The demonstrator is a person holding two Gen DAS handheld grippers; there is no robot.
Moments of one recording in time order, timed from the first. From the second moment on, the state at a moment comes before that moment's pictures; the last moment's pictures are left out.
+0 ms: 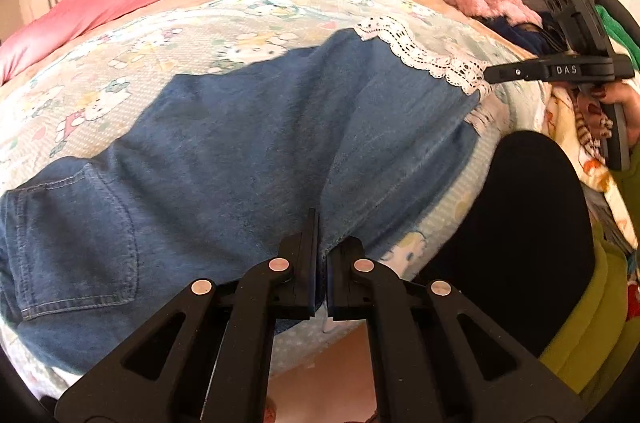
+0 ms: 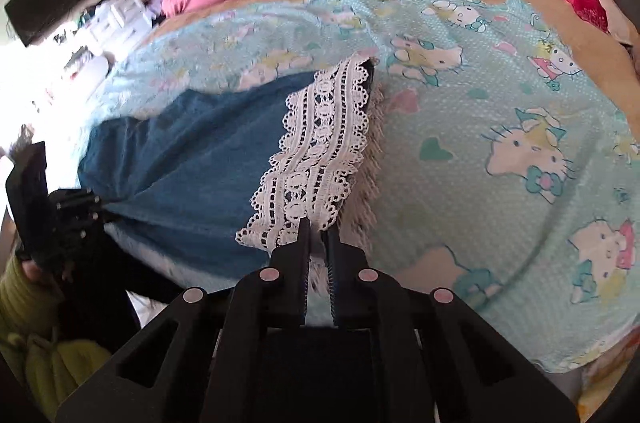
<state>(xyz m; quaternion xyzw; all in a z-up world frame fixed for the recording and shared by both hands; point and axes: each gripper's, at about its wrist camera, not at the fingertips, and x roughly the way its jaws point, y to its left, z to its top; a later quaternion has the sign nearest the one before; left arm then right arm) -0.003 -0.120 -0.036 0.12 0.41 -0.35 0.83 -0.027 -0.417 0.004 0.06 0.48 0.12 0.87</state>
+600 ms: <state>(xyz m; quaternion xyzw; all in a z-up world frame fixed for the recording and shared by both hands) -0.019 -0.104 -0.024 0.11 0.41 -0.36 0.83 -0.030 -0.362 0.012 -0.02 0.45 0.15 0.88</state>
